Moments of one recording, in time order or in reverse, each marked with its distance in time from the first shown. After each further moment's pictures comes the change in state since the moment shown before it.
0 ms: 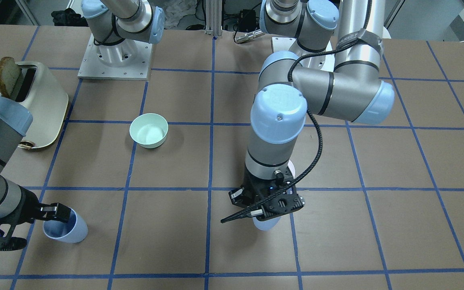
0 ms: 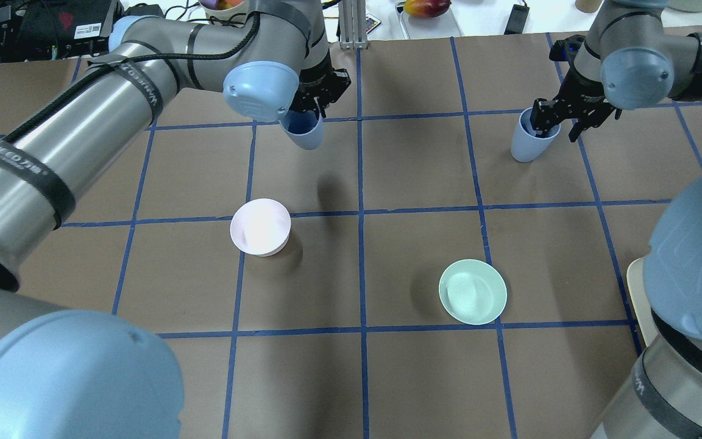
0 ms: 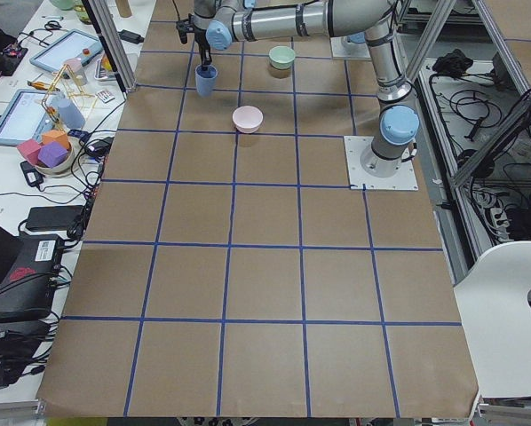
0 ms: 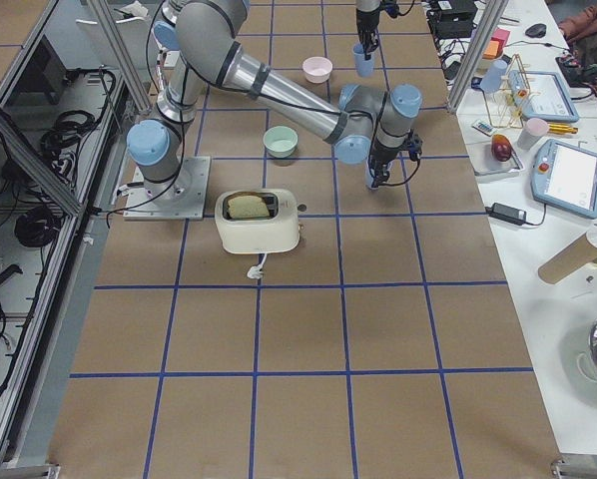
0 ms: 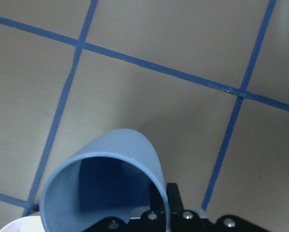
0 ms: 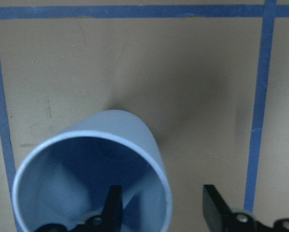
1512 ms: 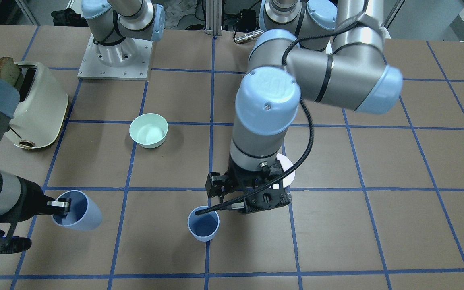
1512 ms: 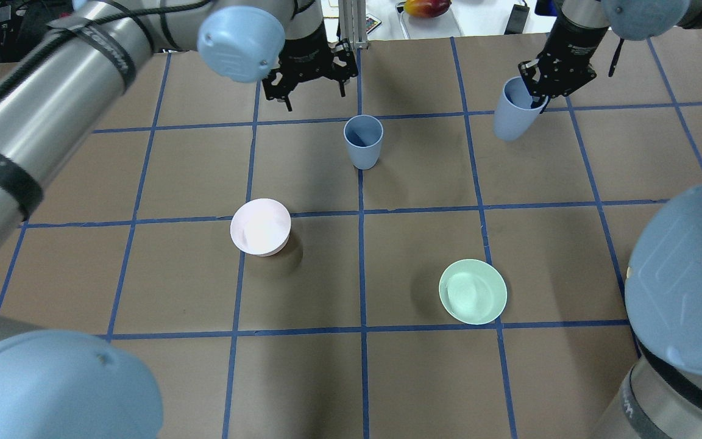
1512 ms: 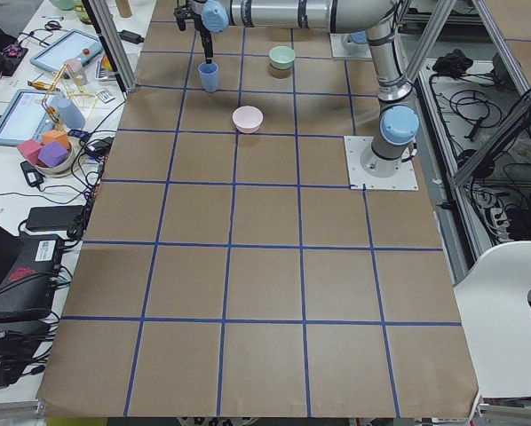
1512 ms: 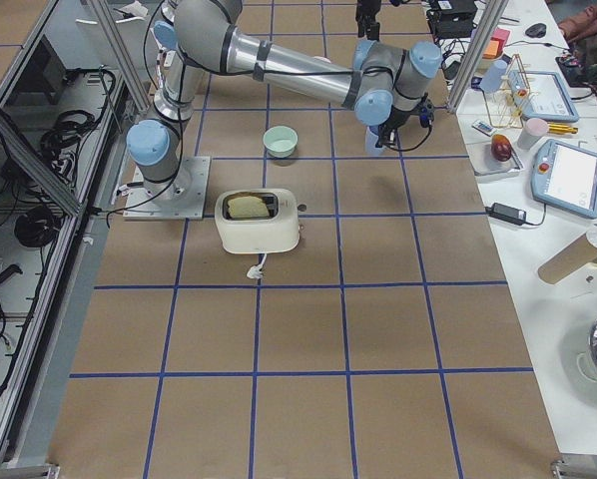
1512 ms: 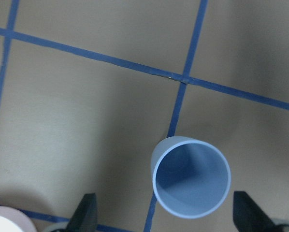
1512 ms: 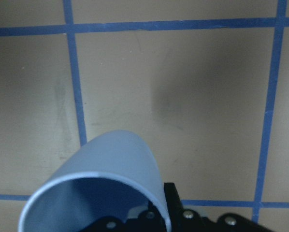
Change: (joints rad) left arm 0.062 0.116 0.085 -0.316 -0.041 0.130; right arm 0.124 -0.028 -0.243 0.329 0.061 0.158
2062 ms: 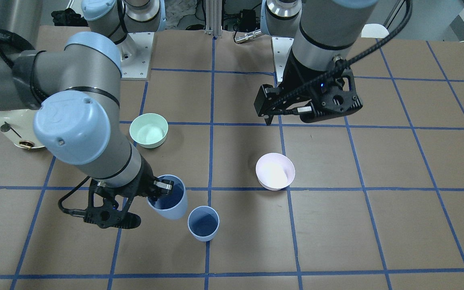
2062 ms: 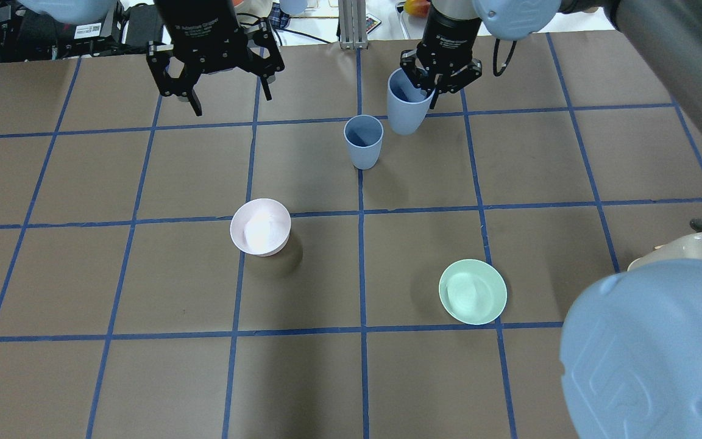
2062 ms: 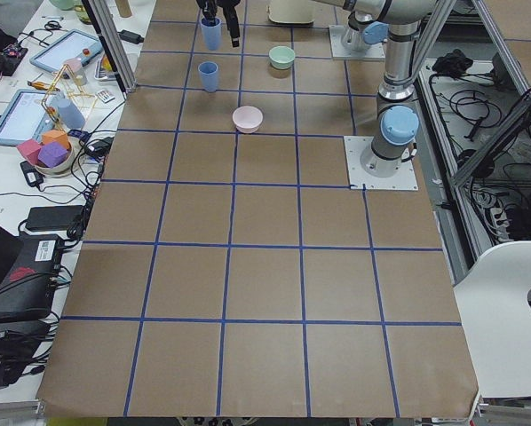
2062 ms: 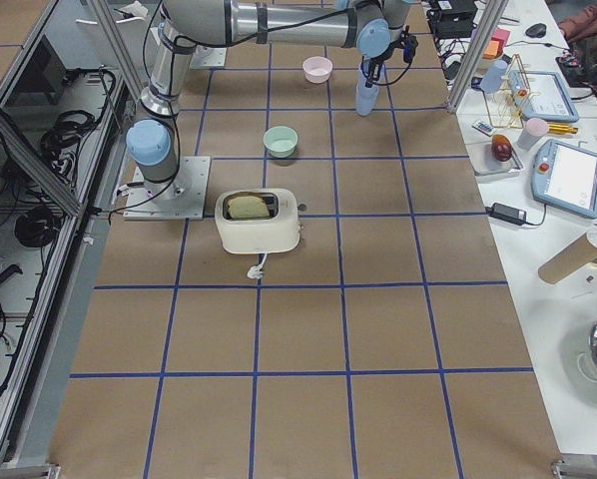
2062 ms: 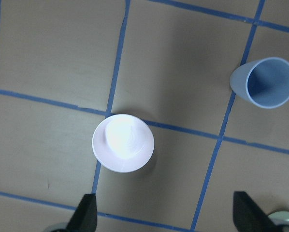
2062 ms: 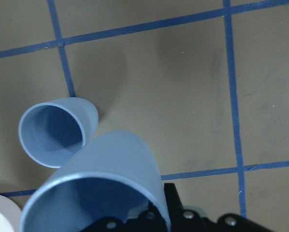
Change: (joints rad) left arm 0.071 0.245 -0.043 -0.333 0.019 0.026; right arm 0.265 -0.011 -0.072 0.001 0.053 0.409
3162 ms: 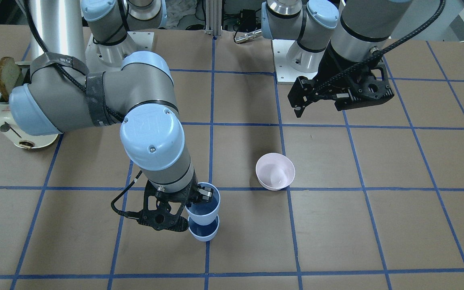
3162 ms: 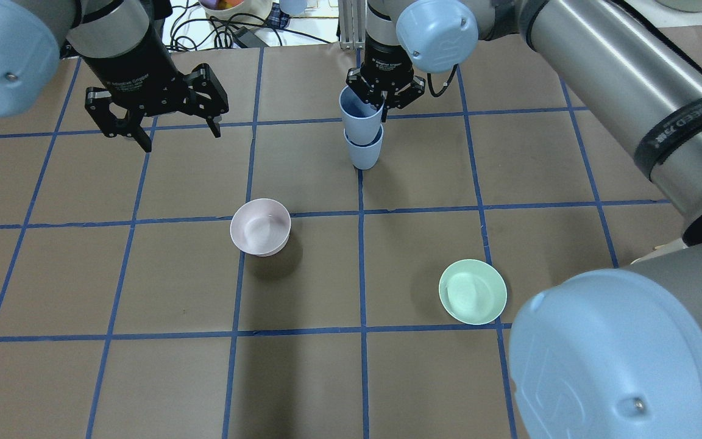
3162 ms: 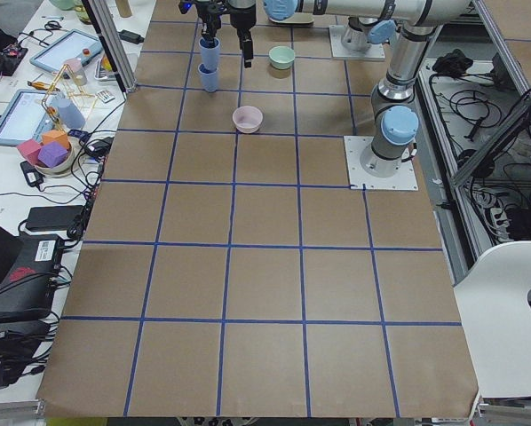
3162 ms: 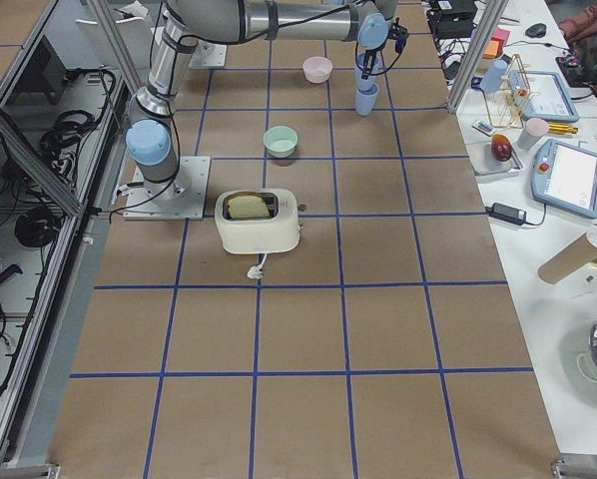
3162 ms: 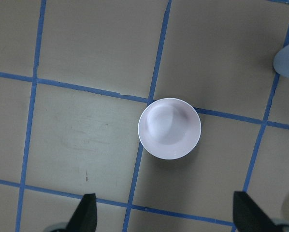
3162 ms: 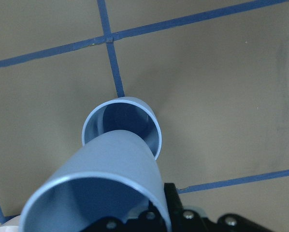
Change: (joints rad) left arm 0.127 0.149 -0.225 0.148 -0.002 0.188; right arm 0.098 0.071 -0.013 -0.090 -0.046 0.122
